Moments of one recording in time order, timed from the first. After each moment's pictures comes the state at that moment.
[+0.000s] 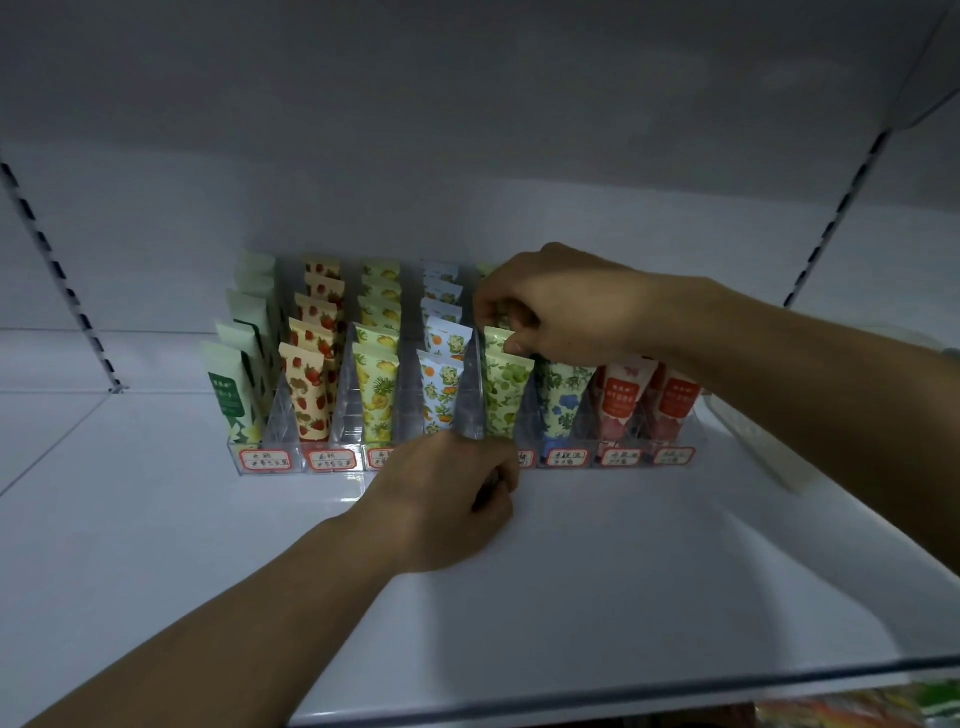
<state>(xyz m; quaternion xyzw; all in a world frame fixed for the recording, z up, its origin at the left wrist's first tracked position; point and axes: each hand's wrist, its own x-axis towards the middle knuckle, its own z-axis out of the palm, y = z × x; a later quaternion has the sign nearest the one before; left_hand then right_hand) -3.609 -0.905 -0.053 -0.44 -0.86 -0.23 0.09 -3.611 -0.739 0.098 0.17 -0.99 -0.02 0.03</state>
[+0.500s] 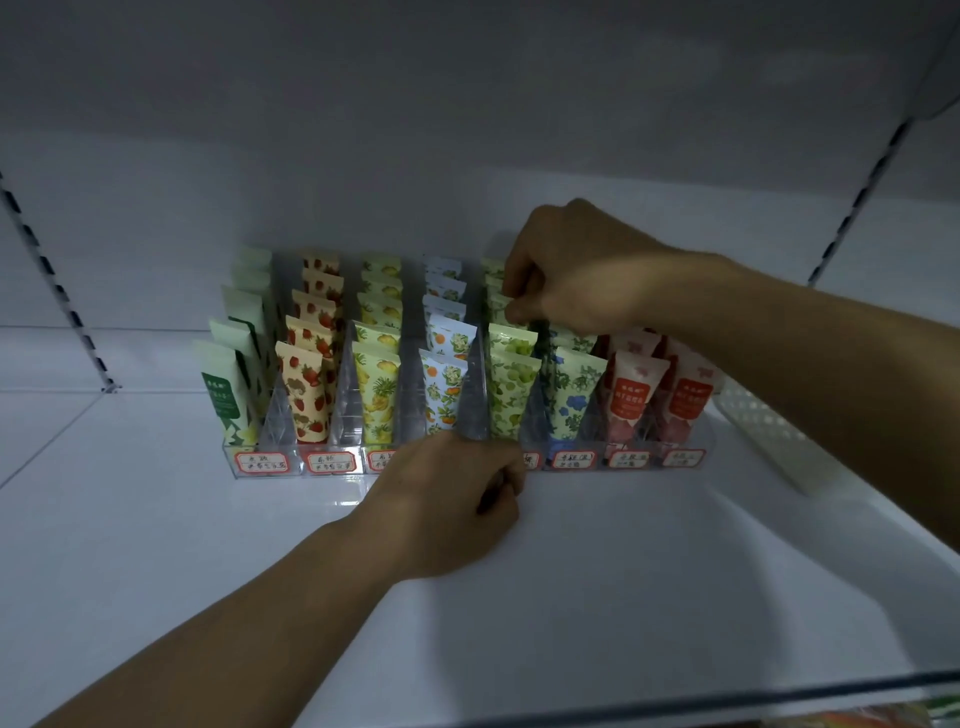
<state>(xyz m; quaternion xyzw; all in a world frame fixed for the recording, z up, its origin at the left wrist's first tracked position) -3.611 -0.905 -0.055 -0.44 -0.86 -0.24 0.09 -3.621 -0.737 0.109 0.06 -0.99 0.04 0.07</state>
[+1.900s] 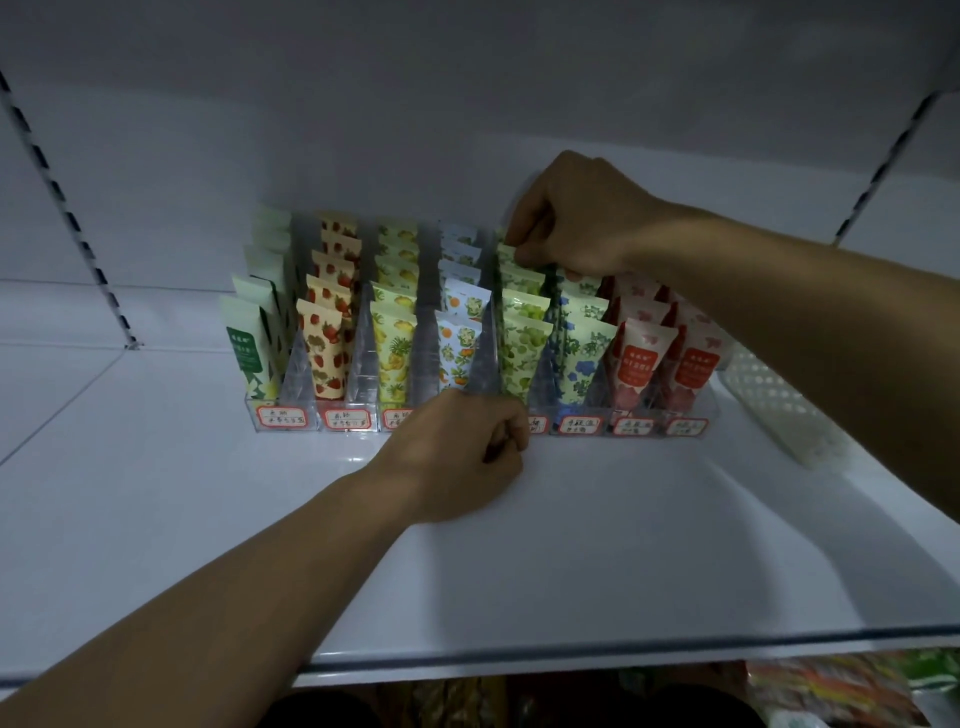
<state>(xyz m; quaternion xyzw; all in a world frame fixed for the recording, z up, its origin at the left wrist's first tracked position) -3.610 -0.904 -0.054 -0.41 -0.86 -0.30 0.05 -3.648 -0.725 0.105 0.07 -0.98 0.15 0.10</state>
